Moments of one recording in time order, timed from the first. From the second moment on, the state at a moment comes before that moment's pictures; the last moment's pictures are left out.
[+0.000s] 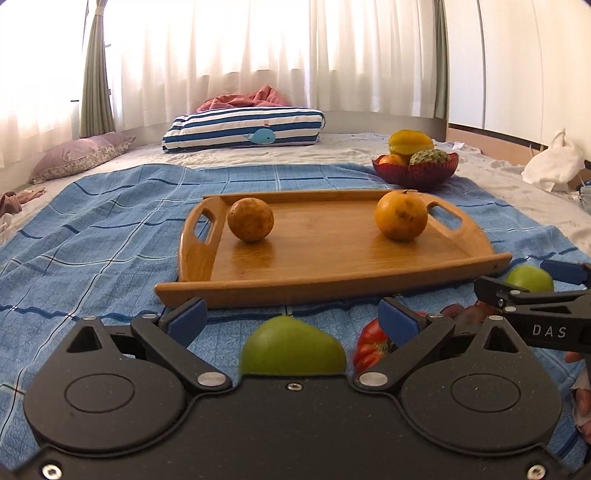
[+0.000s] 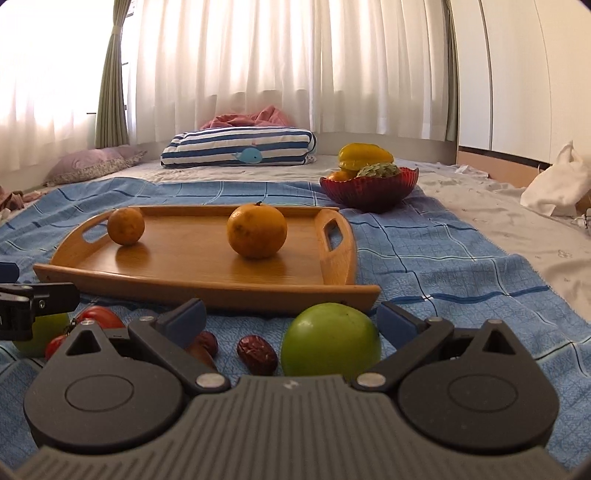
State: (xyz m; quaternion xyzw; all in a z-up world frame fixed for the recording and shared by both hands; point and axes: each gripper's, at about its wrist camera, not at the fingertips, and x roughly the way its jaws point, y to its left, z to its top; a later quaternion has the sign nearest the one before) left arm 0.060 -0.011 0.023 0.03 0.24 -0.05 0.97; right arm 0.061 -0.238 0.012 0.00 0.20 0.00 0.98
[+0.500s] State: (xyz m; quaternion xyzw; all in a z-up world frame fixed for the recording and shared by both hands) left arm 0.052 0.000 0.006 0.01 0.24 -0.04 0.97; right arm 0.059 -0.247 0.005 0.03 0.20 -0.06 0.98
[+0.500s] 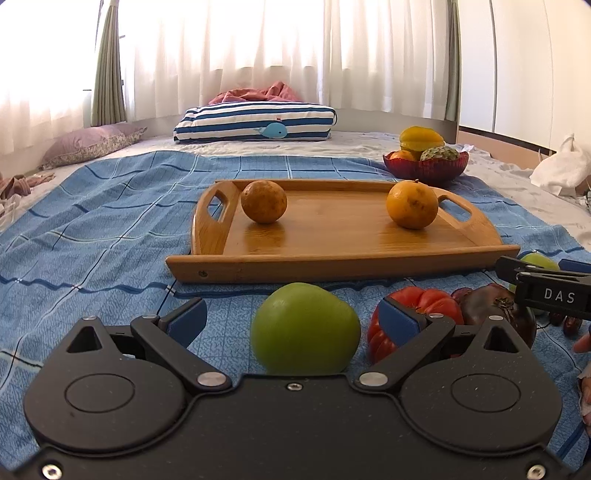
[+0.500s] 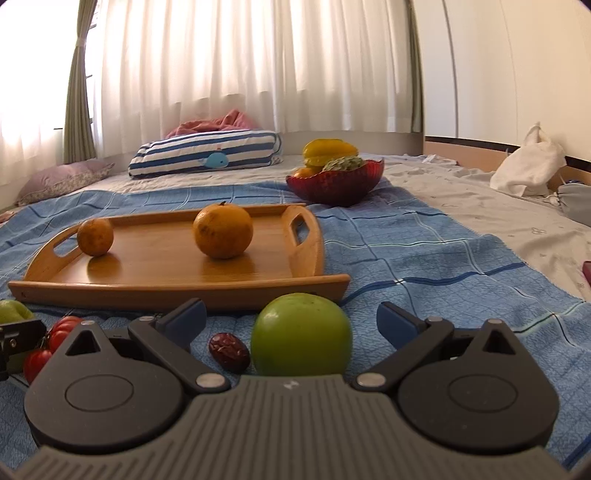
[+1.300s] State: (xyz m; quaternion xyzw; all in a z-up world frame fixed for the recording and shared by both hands) left arm 0.043 0.014 0.001 -0.04 0.26 -0.06 0.96; right arm 0.054 -0.249 0.003 0.04 0.19 -0.10 0.98
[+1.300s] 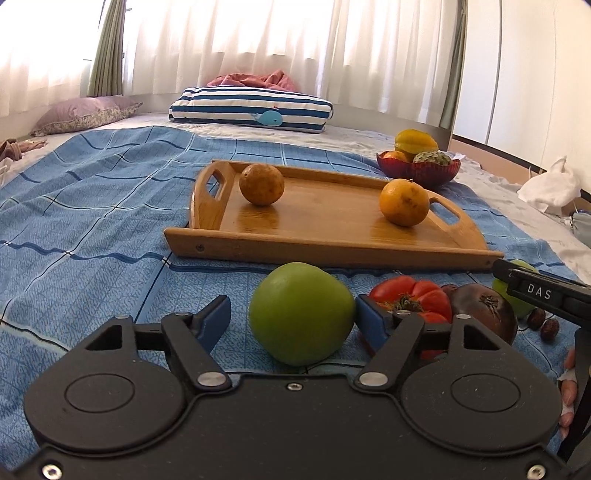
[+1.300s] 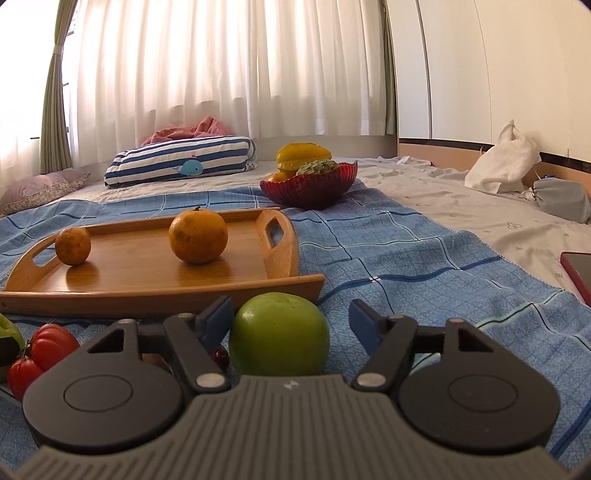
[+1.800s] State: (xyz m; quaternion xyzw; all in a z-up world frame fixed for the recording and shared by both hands) left arm 0.051 0.008 -0.002 -0.04 0.28 -0.07 0.96; right arm 0.071 -0.266 -0.004 0.09 0.25 -0.06 0.96
